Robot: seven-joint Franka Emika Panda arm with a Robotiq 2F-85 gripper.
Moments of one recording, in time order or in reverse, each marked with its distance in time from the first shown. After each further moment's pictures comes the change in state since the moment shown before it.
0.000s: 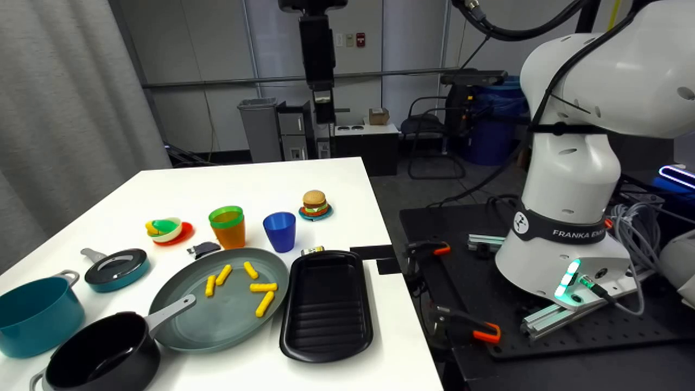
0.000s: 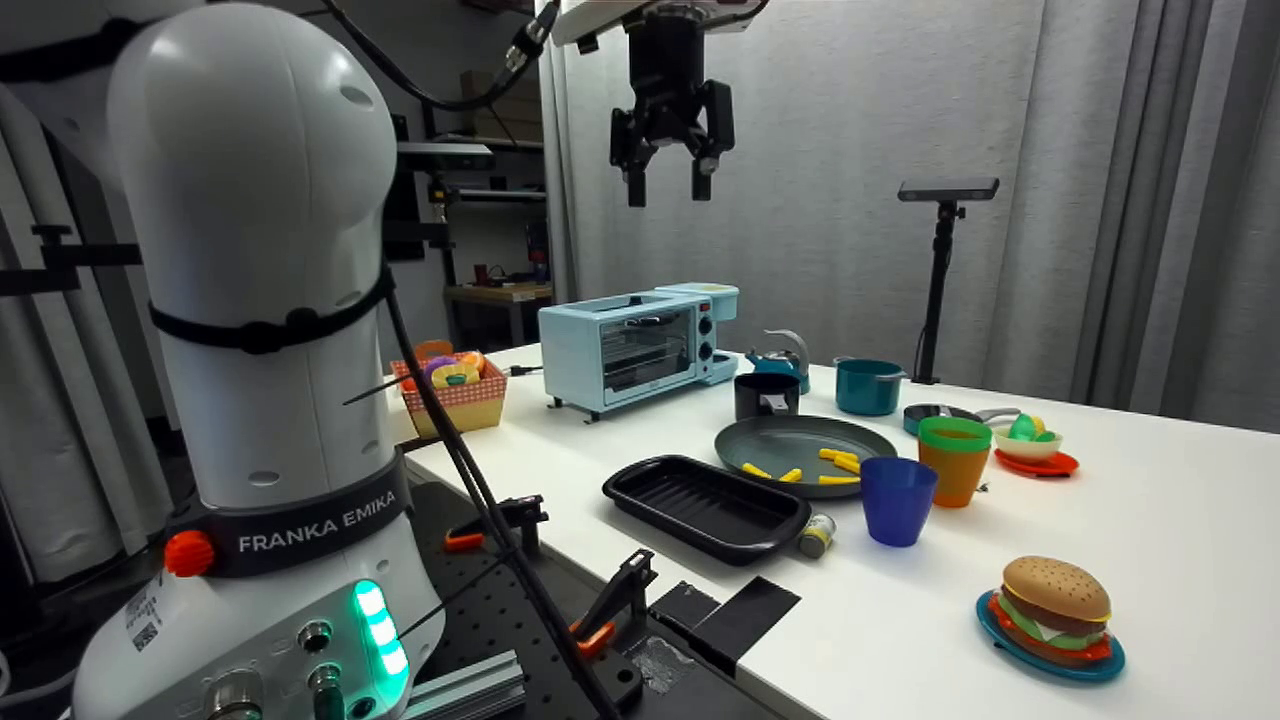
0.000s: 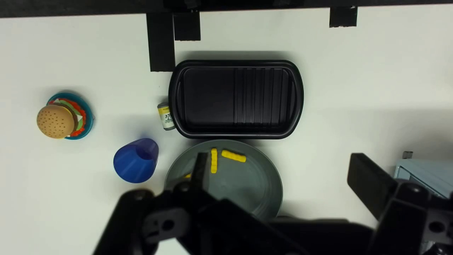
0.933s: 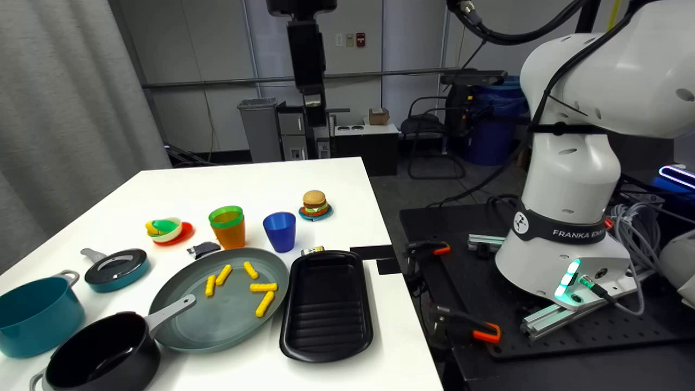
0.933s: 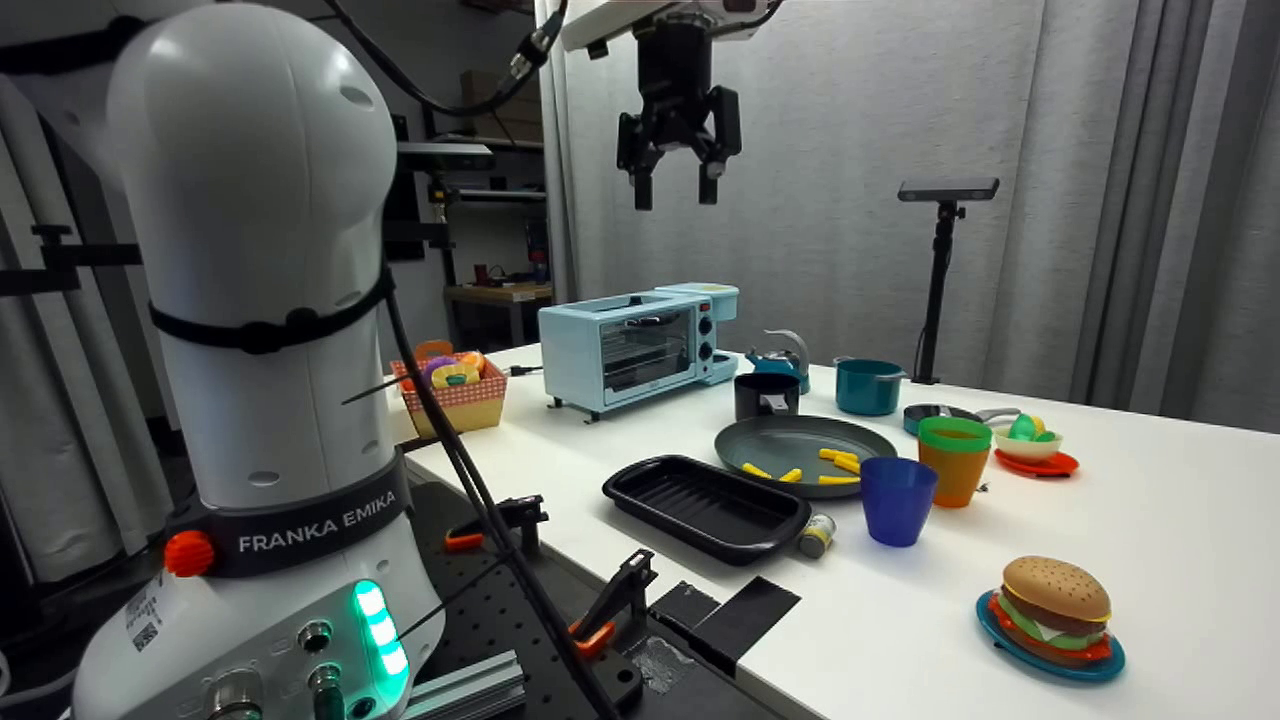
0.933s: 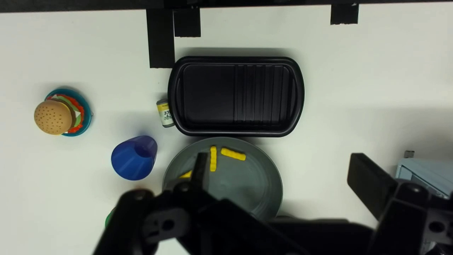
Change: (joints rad) arm 0.000 0.051 0.001 0.033 -0.001 0.004 -0.006
